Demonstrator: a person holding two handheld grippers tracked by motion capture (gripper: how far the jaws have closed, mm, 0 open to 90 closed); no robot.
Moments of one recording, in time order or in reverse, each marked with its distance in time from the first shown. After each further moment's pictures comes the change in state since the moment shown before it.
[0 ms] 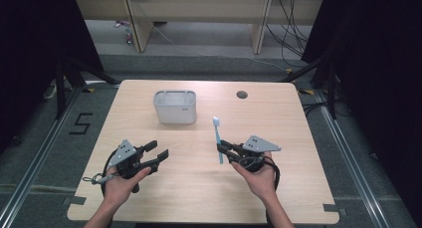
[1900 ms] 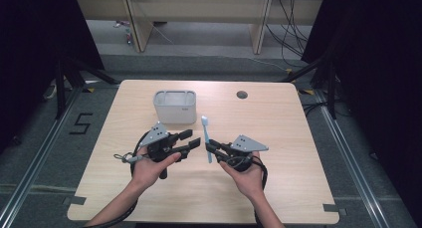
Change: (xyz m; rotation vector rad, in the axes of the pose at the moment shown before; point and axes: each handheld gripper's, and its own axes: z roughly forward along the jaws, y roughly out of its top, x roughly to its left) left arm -0.048 0.049 0.063 0.013 -0.192 -0.003; right arm 0.016 0.003 0.027 -0.028 0.029 -0.011
